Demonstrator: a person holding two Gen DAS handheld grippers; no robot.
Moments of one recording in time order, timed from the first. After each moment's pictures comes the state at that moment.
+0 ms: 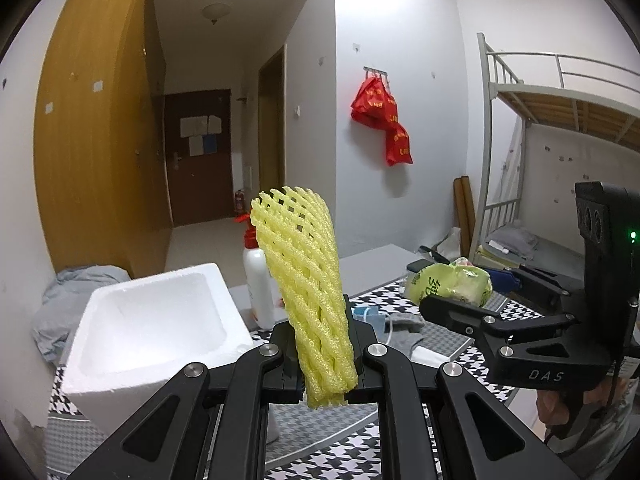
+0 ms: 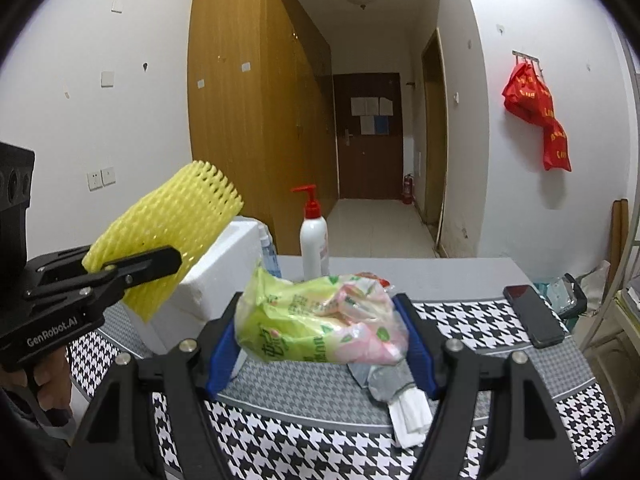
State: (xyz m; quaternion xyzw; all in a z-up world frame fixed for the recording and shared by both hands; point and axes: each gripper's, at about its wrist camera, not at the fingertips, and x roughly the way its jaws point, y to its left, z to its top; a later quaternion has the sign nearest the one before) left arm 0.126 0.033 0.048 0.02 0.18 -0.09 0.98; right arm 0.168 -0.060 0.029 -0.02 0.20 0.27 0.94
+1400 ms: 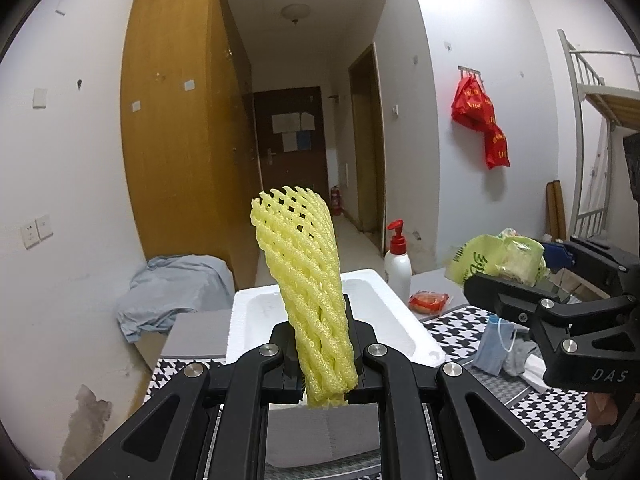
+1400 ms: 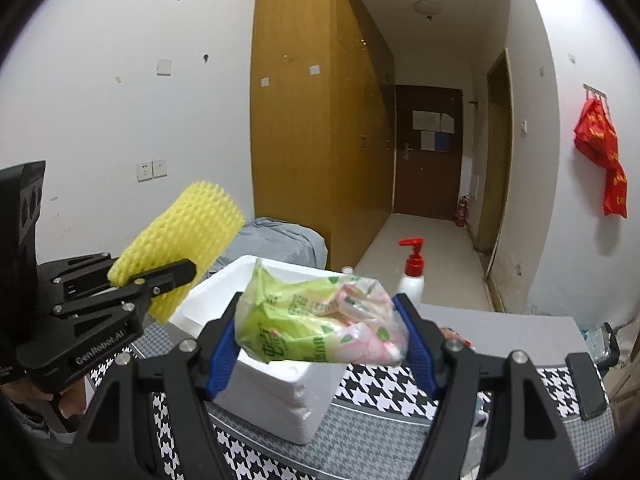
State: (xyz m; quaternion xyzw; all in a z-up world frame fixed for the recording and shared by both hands) left arm 0.126 0.104 0.066 0.03 0.18 0.09 0.98; right arm 0.181 0.039 0.069 -0.07 0.17 0.37 0.91
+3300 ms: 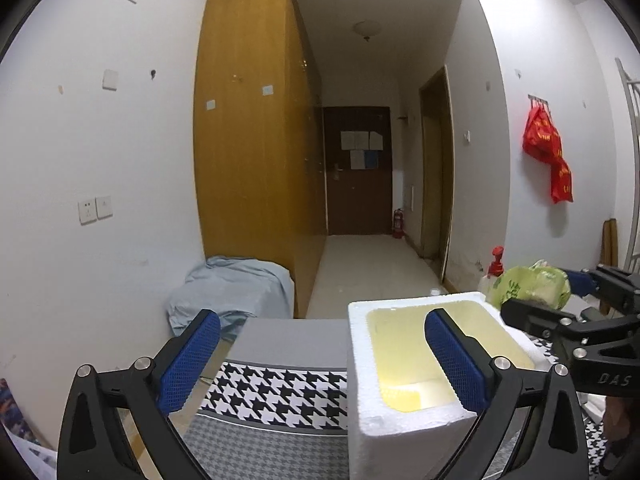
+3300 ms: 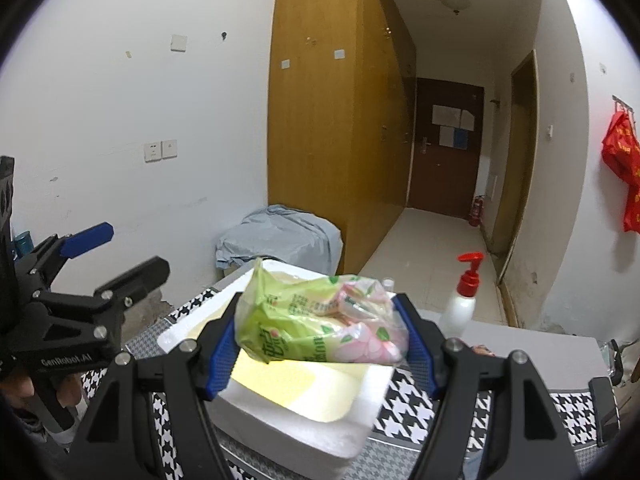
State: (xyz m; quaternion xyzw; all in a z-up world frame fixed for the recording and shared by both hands) left arm 0.109 0.190 0.065 -0.01 0.13 0.21 0.97; right arm 0.203 0.116 0.060 -0.10 0.19 0.39 0.90
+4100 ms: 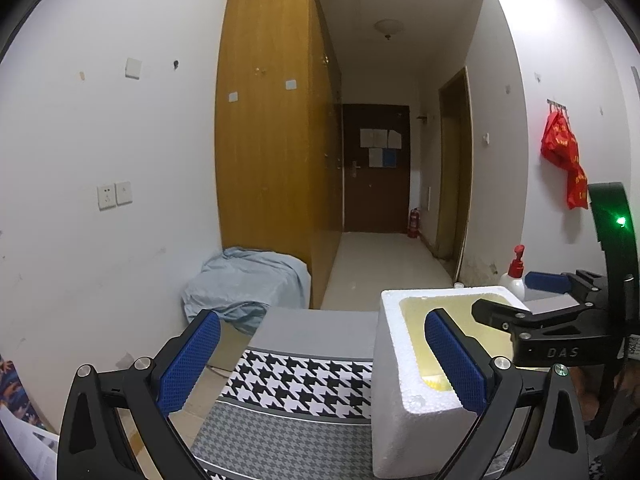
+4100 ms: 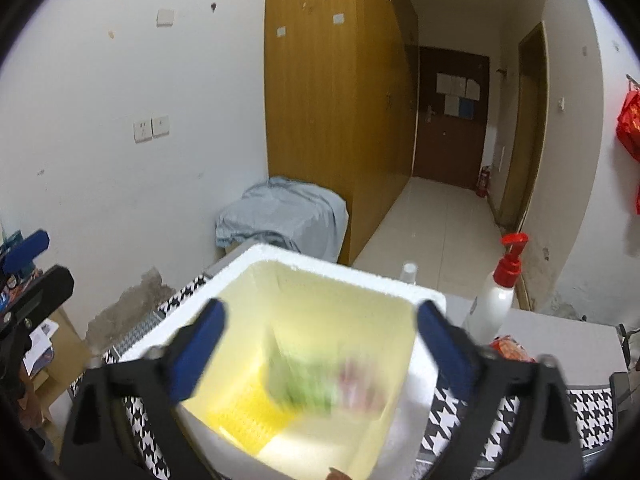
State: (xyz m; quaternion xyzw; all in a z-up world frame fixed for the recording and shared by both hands) left arm 0.094 0.206 0.057 -0.02 0.14 0.23 0.96; right arm 0.241 0.148 0.039 -0.10 0.24 0.39 0.89
